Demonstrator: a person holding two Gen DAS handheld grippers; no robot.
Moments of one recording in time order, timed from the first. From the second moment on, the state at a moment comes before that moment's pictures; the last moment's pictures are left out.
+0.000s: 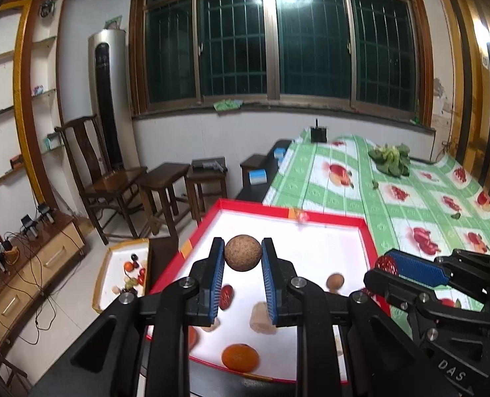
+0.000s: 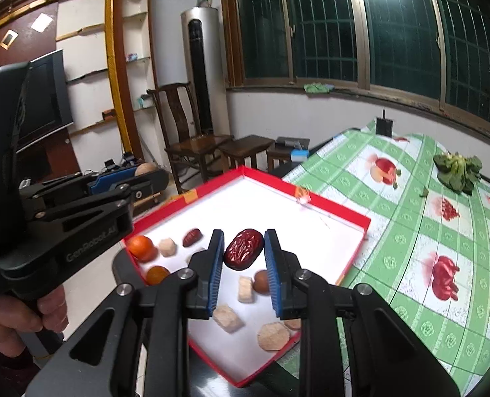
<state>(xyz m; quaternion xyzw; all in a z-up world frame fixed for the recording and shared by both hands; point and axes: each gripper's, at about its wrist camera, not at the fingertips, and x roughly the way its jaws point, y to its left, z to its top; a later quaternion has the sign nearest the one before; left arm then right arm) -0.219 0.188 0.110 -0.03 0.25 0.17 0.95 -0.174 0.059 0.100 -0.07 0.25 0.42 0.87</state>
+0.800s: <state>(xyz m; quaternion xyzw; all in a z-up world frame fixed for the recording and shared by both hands) -0.196 0.169 0.081 -0.03 0.30 0.17 0.94 -0.151 0.043 0.068 -0.07 0.29 0.37 0.88</state>
